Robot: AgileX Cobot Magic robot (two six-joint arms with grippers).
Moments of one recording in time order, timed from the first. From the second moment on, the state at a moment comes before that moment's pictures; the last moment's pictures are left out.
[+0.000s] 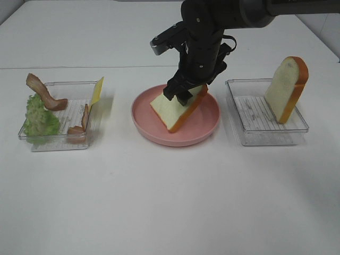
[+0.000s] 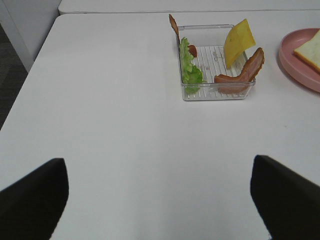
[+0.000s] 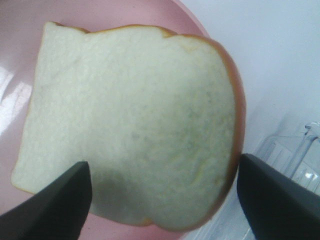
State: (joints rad) left arm 0.10 -0.01 -0.52 -0.06 1.08 0.02; right arm 0.55 2.22 -1.73 -0.36 0.79 0.01
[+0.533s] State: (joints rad) left arm 0.10 -0.01 -0.52 -0.06 1.08 0.02; right arm 0.55 2.14 -1.73 -0.34 0.82 0.02
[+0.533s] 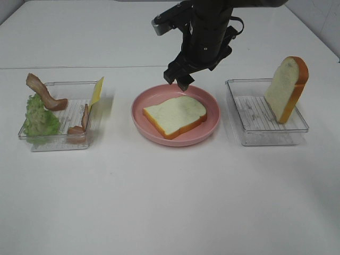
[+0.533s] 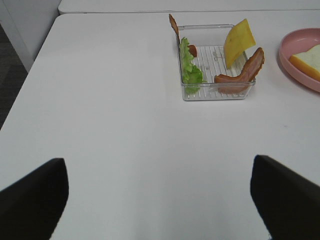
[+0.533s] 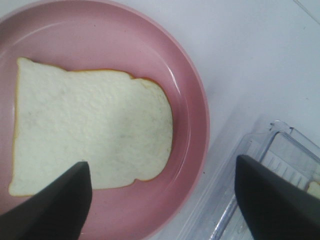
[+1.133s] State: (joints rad) left arm 0.10 -0.01 -0.52 -0.06 1.08 0.02; right arm 0.55 1.97 -1.87 -0.25 1.15 0.07
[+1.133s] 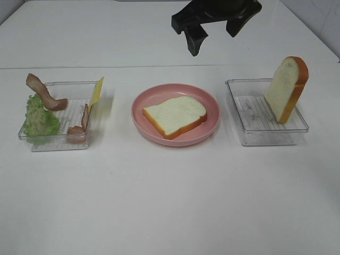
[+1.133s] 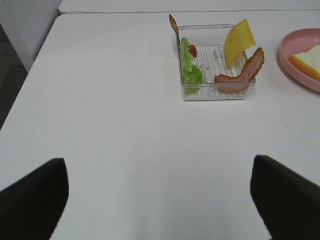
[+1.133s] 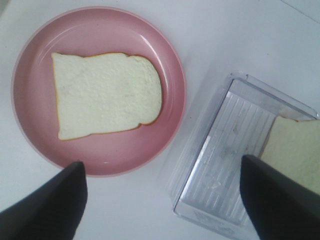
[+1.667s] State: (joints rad) left arm 0.10 -0.01 -0.52 -0.06 1.08 0.02; right arm 0.55 1.71 -1.82 -0.29 1.21 0.12
